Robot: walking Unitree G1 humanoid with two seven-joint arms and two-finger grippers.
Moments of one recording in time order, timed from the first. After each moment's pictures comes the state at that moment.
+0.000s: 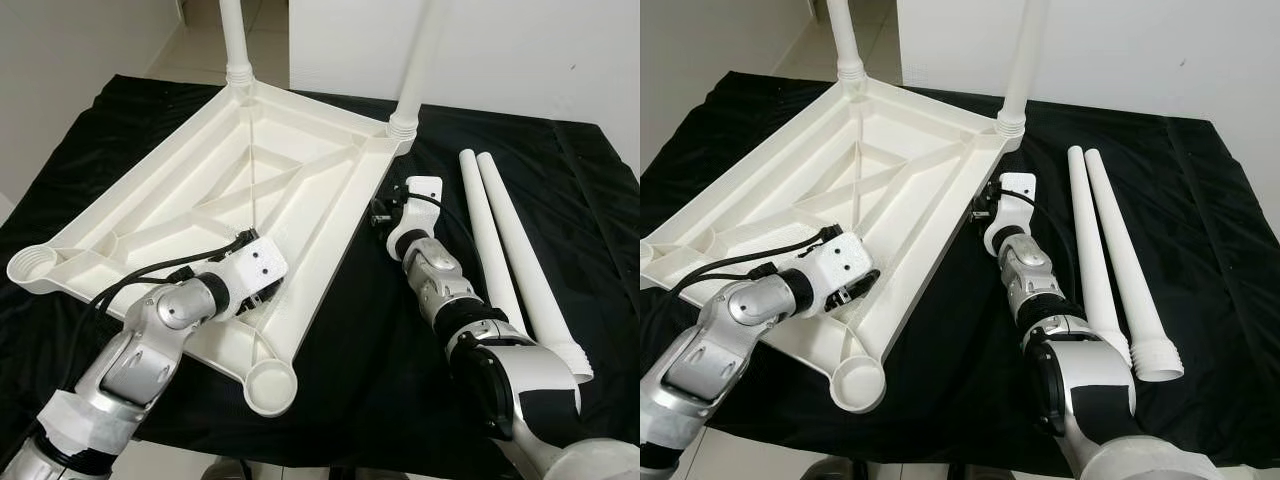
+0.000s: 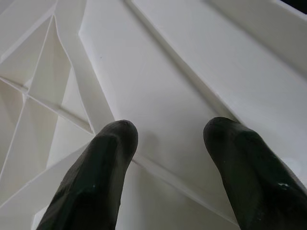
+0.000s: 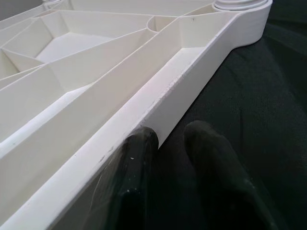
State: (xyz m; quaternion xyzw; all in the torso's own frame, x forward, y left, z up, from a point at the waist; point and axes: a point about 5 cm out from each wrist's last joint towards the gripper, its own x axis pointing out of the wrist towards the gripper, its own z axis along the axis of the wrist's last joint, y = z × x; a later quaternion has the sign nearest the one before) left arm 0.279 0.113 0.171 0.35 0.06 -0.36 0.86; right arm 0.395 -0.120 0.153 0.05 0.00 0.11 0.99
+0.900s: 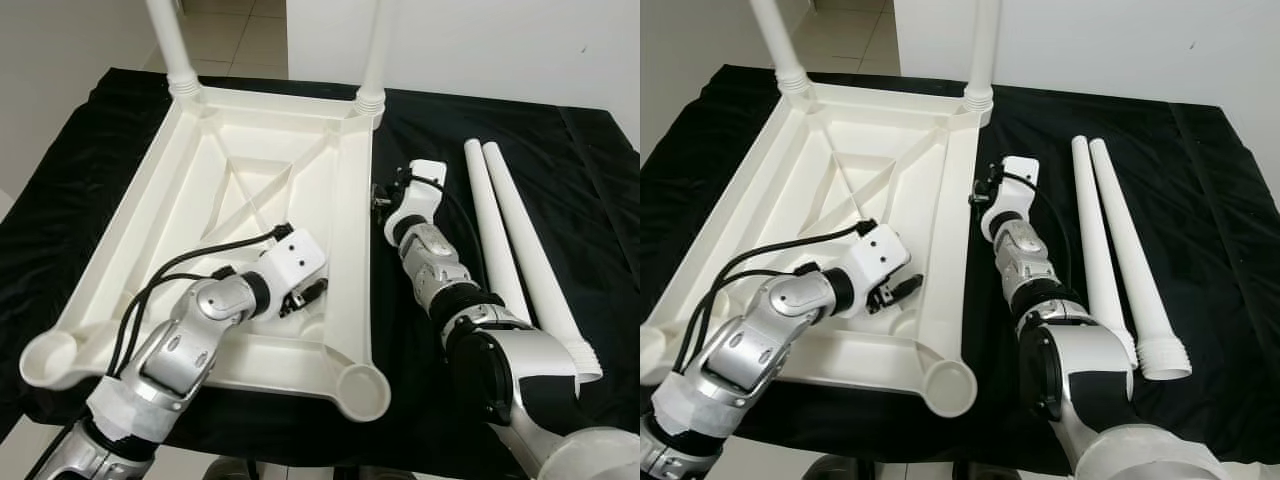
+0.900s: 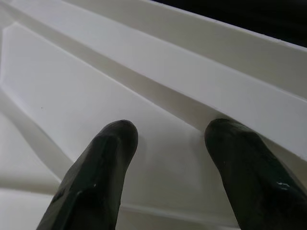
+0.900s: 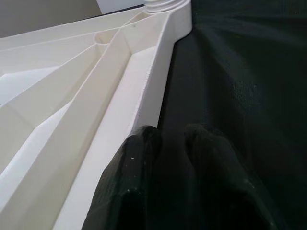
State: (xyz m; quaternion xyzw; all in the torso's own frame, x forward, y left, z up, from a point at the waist) left arm 0.278 0.064 0.174 0.26 0.05 -0.43 0.86; right arm 0.403 -0.112 0.171 0.08 -0.01 0.10 0.99
